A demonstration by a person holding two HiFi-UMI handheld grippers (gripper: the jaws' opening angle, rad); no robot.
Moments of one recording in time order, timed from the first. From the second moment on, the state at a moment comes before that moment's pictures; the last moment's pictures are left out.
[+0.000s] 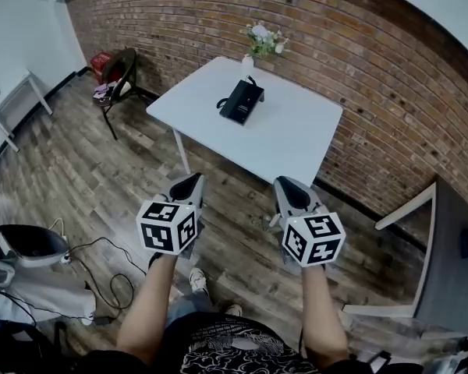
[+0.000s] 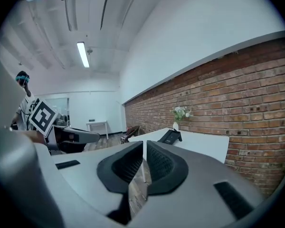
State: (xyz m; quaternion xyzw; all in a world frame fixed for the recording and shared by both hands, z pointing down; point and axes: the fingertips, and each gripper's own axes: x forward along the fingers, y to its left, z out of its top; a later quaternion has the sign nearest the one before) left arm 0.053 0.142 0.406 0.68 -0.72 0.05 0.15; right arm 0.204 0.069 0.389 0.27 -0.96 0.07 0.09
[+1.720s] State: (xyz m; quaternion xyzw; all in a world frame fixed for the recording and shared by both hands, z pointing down) left arm -0.144 -0.102 0.440 0.80 -0.56 0.03 0.22; right arm -0.004 -0.127 0.430 0.38 -0.91 0.13 0.12
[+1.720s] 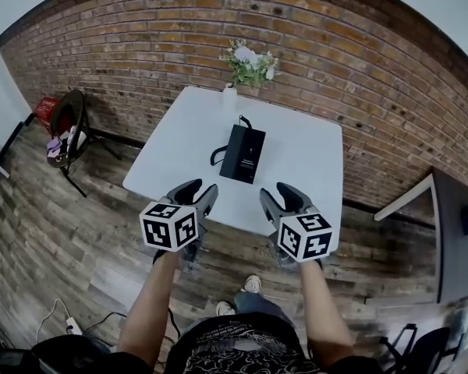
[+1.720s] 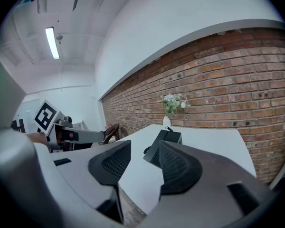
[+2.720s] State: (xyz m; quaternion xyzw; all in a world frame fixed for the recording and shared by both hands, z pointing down) left arm -0.145 -0.283 0.522 0.81 -0.47 0.09 0.33; right arm -0.034 -0.289 0.511 0.36 -0.89 0.24 0.15
